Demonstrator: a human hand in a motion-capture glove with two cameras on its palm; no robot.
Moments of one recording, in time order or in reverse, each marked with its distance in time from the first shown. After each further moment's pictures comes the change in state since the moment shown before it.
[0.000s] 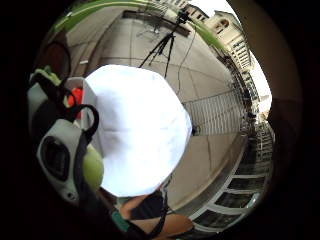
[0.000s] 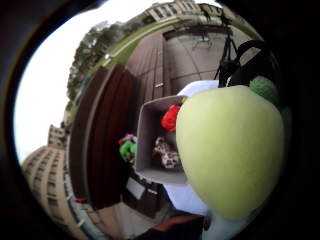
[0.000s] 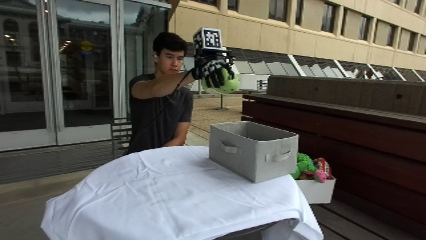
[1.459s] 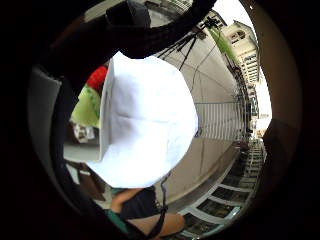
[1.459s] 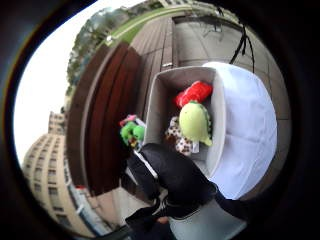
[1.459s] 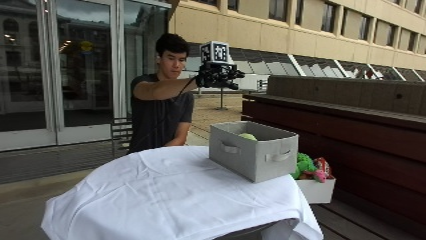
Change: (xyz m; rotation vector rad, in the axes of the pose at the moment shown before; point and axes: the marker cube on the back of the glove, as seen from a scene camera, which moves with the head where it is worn) arm -0.106 0.022 0.007 -0.118 0.004 -0.143
